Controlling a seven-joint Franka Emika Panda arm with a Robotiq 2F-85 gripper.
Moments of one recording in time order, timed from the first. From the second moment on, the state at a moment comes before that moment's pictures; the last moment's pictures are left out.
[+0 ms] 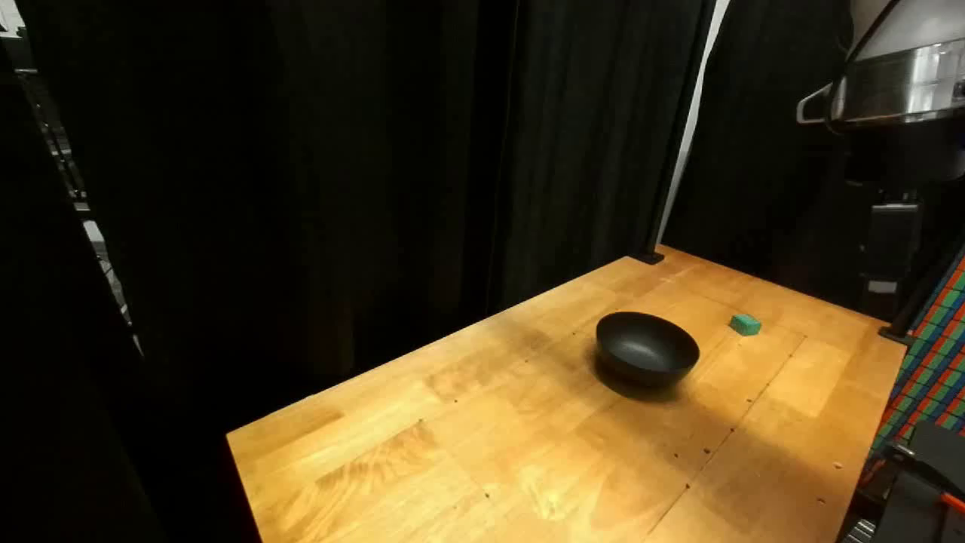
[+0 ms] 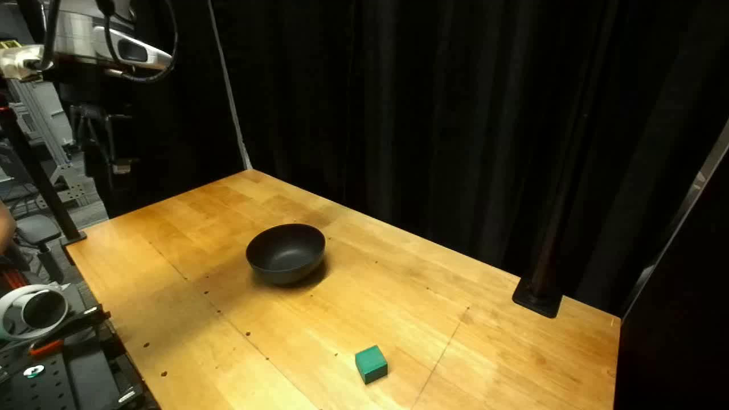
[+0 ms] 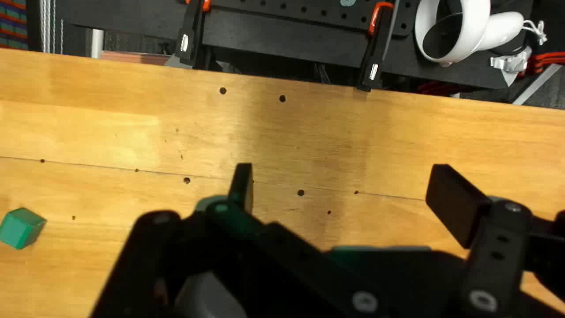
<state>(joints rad) 0.10 -0.49 0.10 -2.58 0.02 1.83 -0.01</state>
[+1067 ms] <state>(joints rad) -0.11 -0.07 -0.02 -2.45 -0.07 2.23 0.23</state>
